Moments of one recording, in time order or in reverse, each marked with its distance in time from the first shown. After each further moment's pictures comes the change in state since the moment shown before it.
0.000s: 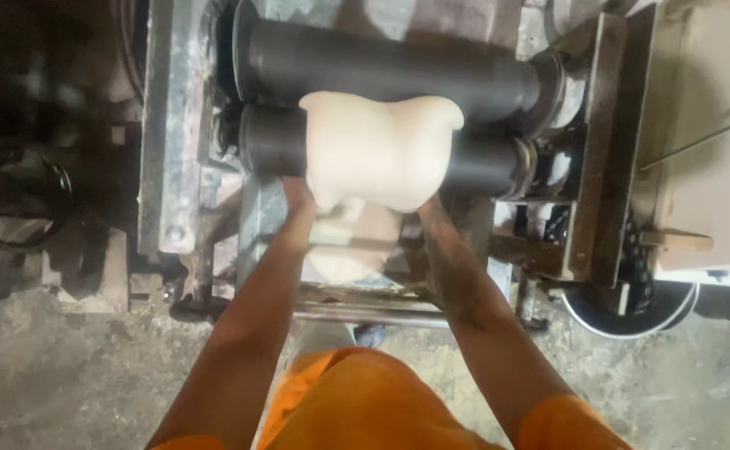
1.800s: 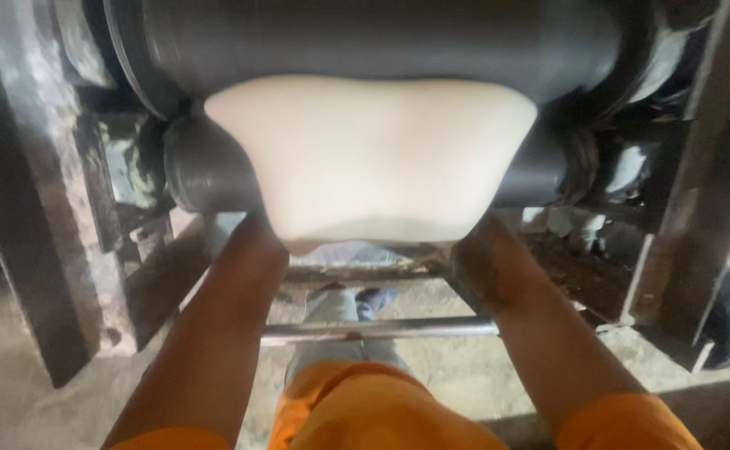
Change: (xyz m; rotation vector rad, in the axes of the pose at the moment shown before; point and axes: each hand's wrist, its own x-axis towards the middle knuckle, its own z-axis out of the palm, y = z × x) left_hand 0.008 0.012 -0.003 -0.390 -0.706 -0.177; right_hand 0.022 0.025 -0.036 0.383 -0.087 0.079
